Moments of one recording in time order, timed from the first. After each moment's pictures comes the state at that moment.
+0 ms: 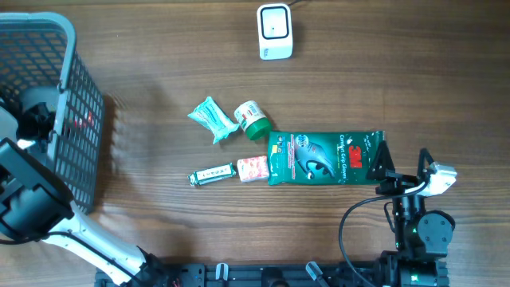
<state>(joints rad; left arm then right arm) 0.72 2.14 1.57 -0.87 0.32 -1.30 -0.08 0.02 0.01 0.00 -0.02 0.30</state>
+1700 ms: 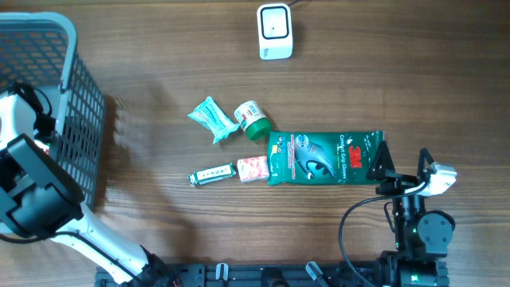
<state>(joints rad) 0.62 2.08 1.53 -1.14 0.18 -0.85 -0.08 0.02 0.01 0.00 -0.02 0.30</state>
